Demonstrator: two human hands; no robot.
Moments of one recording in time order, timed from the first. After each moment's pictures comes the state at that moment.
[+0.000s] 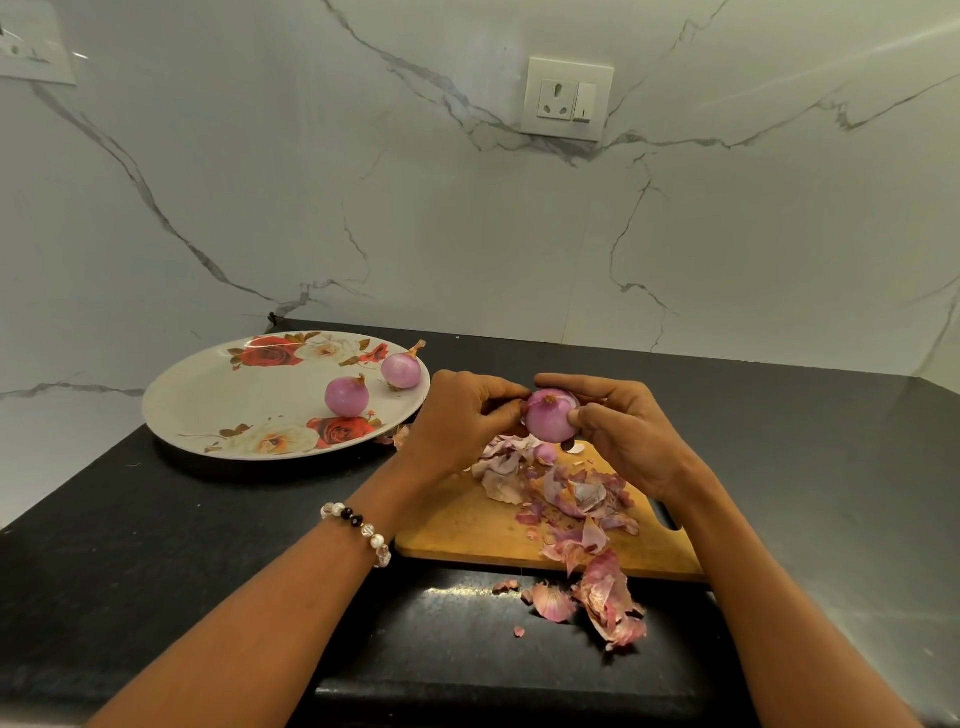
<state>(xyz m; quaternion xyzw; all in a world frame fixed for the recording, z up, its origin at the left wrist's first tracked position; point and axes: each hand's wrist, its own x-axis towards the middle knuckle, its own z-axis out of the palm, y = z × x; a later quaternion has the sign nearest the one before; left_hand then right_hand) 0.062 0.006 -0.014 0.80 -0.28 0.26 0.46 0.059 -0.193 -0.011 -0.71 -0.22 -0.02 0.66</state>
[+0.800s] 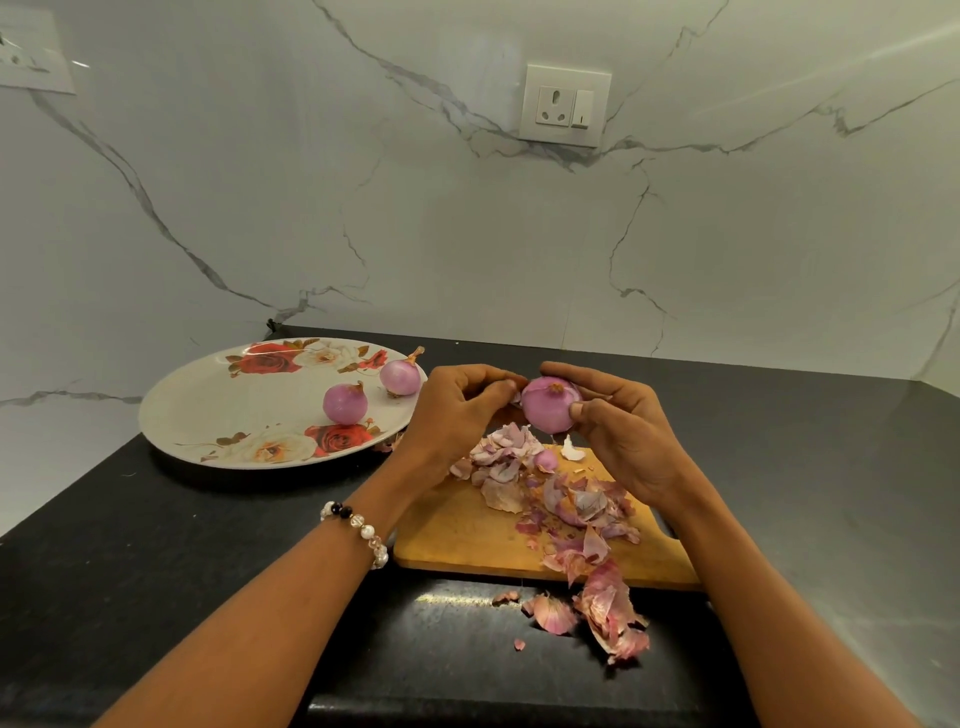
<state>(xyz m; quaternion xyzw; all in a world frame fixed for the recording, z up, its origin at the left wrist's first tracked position) 0.064 0.003 -0.007 0.72 -0.18 0.13 0.65 0.057 -0.184 -0.007 -0.63 -0.24 -0.03 0.74</state>
